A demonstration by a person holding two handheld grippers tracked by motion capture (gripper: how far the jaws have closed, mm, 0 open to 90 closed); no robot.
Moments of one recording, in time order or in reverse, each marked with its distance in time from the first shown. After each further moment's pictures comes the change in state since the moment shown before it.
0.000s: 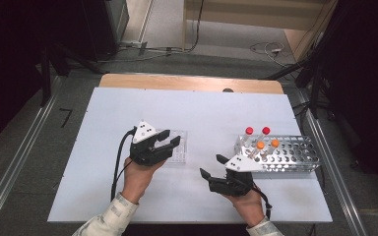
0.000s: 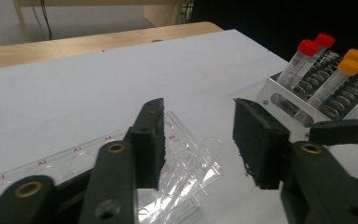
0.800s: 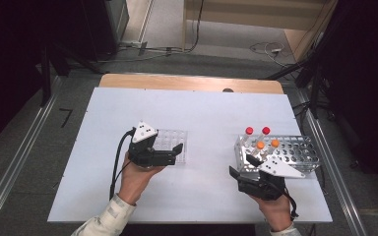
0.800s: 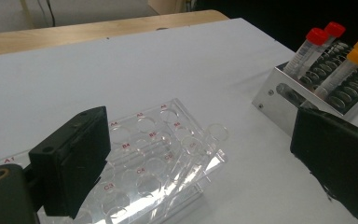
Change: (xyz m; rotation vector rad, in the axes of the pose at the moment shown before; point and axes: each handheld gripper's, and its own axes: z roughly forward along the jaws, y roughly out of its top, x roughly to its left) left arm 0.001 -0.001 -0.003 0.043 0.026 -0.002; right arm -0.040 -0.015 -0.057 -0.050 -0.117 0.061
